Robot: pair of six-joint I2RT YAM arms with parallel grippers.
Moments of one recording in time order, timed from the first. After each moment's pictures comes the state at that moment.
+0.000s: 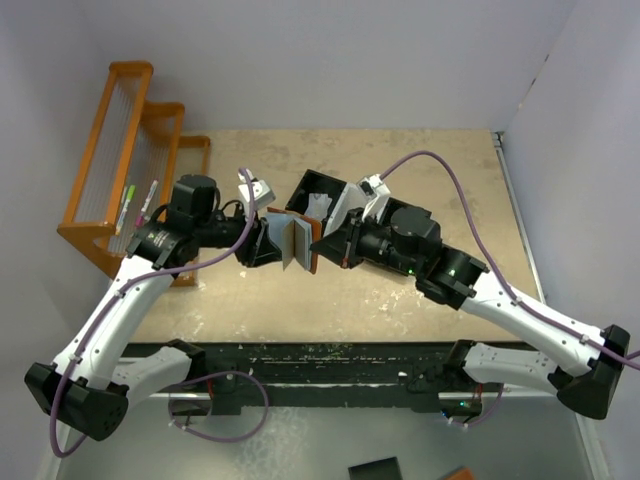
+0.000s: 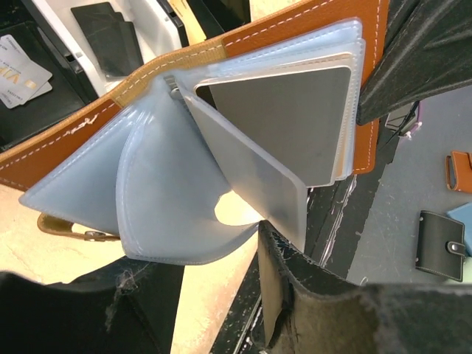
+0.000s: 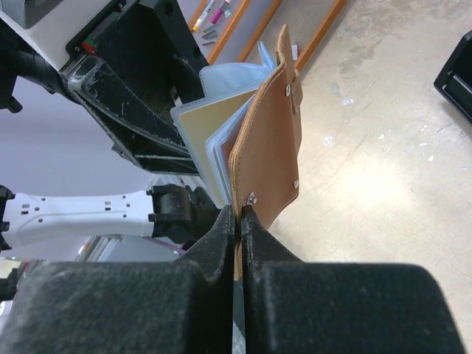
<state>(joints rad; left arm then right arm) -0.40 1.05 1.13 -0.73 0.74 0.12 0.92 1.06 1.01 -0.16 -0.10 0.68</state>
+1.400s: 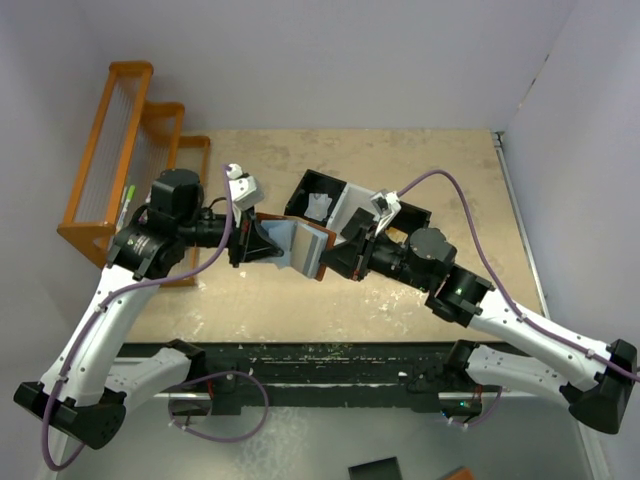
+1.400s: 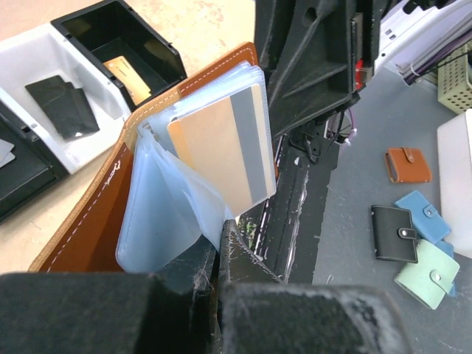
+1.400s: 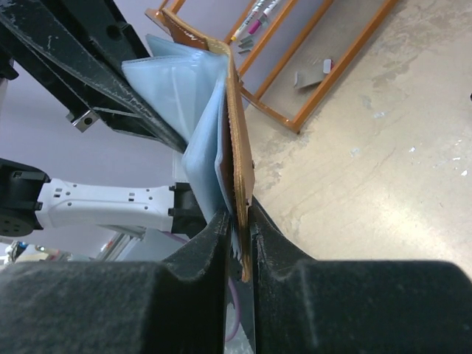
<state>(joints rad) -0.39 1.00 1.24 -0.76 0.91 0.11 0.92 0.92 0.80 0.06 -0.15 0.72</state>
